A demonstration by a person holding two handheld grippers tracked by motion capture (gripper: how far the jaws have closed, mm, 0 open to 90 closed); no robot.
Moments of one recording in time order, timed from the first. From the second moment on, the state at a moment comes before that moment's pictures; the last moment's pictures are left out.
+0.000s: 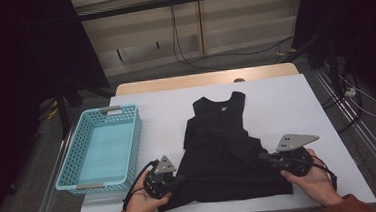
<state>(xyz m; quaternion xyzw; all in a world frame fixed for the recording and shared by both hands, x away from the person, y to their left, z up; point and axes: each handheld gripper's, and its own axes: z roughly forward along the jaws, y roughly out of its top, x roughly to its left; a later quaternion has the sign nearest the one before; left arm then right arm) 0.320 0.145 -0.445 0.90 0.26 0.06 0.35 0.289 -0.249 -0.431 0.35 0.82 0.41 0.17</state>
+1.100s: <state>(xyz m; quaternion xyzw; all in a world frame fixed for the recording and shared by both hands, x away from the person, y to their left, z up) 0.306 0.133 -0.429 0.89 0.22 0.05 0.40 0.269 -0.225 -0.423 0.29 0.85 0.40 0.15</state>
